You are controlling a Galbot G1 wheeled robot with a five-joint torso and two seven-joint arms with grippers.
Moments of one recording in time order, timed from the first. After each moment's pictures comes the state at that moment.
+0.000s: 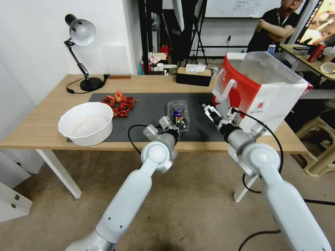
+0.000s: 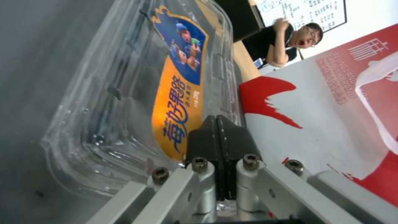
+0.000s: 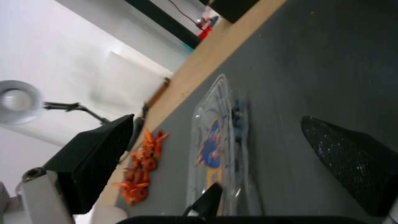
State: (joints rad) left arm 0.79 -1.47 0.01 -1.67 -1.39 0.14 -0.54; right arm -0.86 1.16 0.33 1.84 1.49 -0.40 0.43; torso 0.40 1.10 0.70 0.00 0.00
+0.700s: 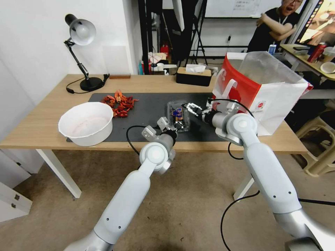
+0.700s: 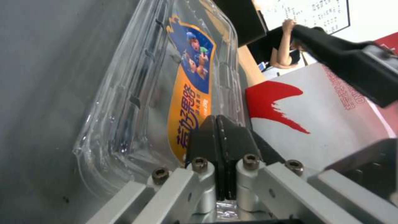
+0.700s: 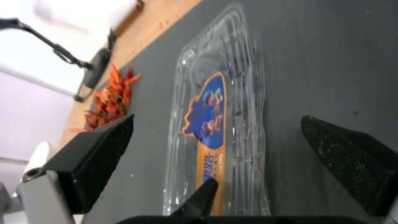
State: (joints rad) left arm 0.80 -1.46 0.00 -1.67 -1.39 0.13 -0.53; right arm -0.60 1.21 0.21 1.61 1.55 -0.72 0.55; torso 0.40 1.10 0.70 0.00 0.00
